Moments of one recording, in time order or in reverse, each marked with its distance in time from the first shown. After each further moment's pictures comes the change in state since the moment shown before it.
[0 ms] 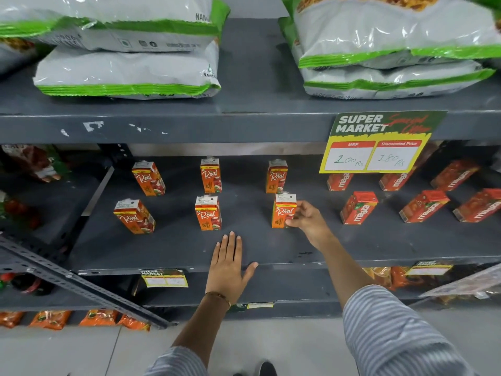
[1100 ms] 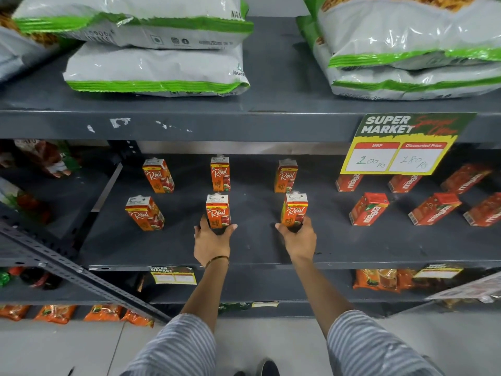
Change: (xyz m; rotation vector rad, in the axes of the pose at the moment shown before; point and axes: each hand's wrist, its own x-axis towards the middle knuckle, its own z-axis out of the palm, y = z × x) left_hand 0.046 -0.026 -0.051 -0.671 0.243 -0.772; right_hand -0.026 0.024 0.071 -0.282 0.525 0.026
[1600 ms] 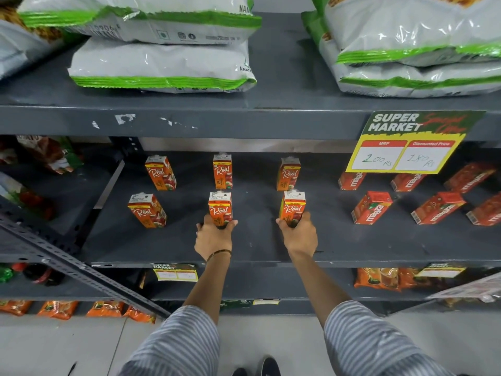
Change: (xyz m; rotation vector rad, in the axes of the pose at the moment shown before) left_hand 0.001 0.008 -0.004 0.074 0.054 0.019; right_hand 0.000 -0.007 0.005 -0.221 0.036 -0.042
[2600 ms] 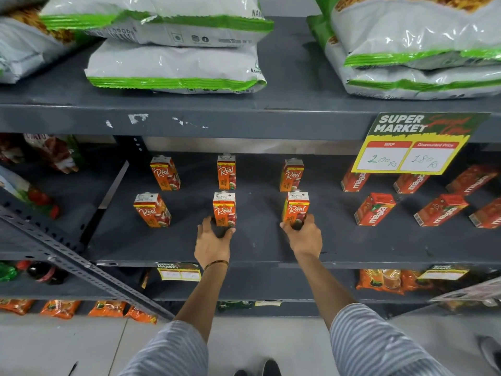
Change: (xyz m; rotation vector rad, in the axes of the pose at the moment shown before) left_hand -0.001 -0.025 -0.002 -0.111 0.007 0.102; right_hand 0.003 0.006 -0.004 -0.025 -0.044 -0.012
